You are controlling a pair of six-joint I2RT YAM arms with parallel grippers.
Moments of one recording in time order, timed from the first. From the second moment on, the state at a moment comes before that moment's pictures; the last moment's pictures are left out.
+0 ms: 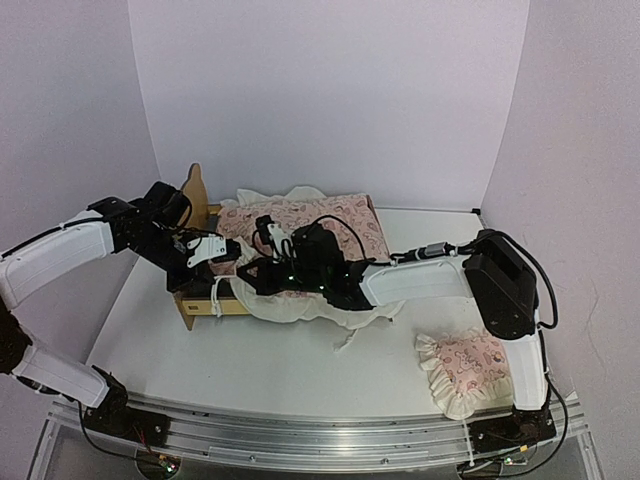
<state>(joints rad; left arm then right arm) -0.52 1.31 1.11 -0.85 0.20 0.84 1.02 2.17 1.54 0.36 -0.21 0.55</state>
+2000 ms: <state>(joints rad) -0.51 1.36 1.18 -0.92 0.45 0.65 1.07 2.25 1.41 0.69 -0.31 0.49</state>
